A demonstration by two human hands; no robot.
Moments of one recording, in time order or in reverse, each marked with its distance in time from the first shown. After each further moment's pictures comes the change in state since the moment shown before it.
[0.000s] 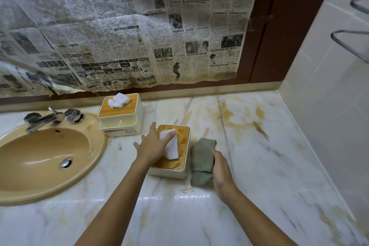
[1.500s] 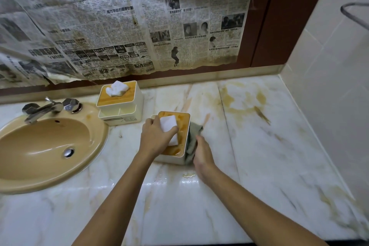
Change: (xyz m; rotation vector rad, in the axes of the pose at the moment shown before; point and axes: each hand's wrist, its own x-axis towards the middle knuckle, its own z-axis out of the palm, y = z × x) left_hand -0.020 0.003 0.003 0.054 0.055 0.080; right_hand 0.002 0.007 0.053 0.074 -0.013 0.087
